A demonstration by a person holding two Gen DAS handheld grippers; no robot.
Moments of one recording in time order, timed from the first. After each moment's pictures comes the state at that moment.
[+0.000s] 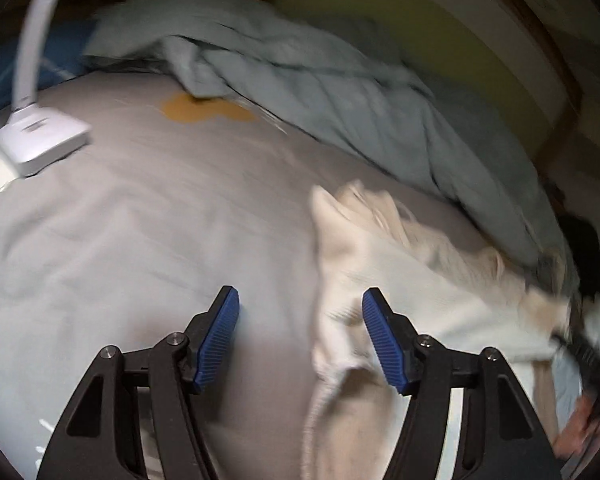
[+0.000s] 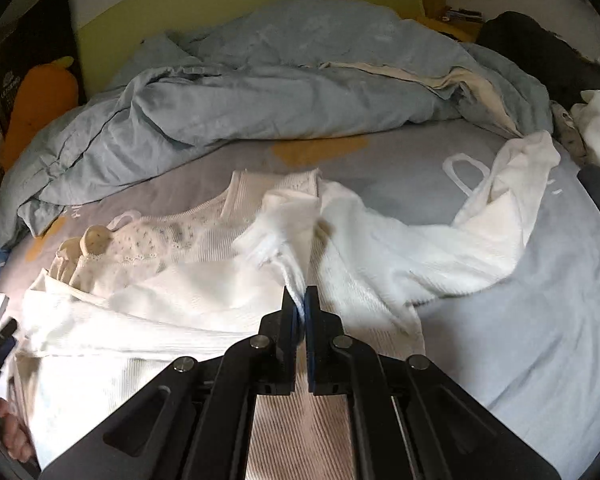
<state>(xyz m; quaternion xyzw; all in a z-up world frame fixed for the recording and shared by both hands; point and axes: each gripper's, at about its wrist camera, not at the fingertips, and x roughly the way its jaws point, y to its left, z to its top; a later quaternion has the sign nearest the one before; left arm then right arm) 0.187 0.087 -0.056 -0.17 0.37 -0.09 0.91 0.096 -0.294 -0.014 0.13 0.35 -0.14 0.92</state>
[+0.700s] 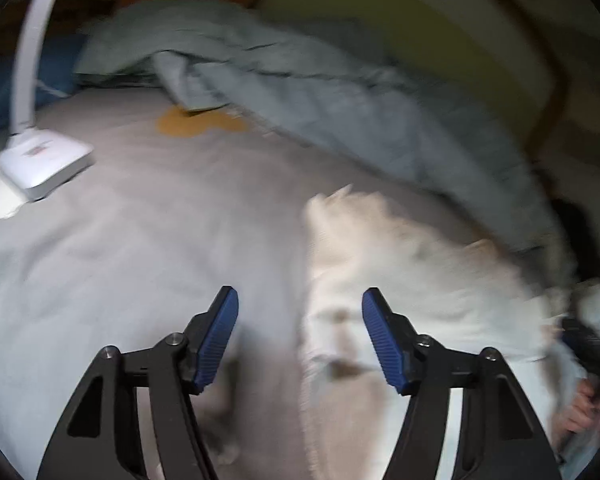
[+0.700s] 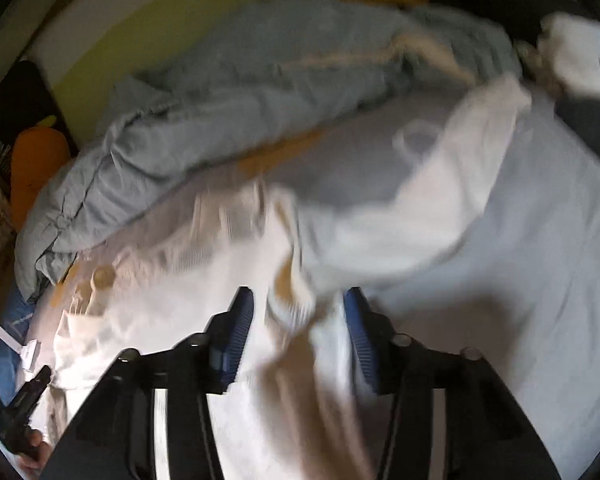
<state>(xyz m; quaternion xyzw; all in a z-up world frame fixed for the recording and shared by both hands) 0.188 0.100 -0.036 -0.17 0.36 -0.13 0.91 0.080 -0.353 -0.012 0.20 0.33 -0.14 0.91</state>
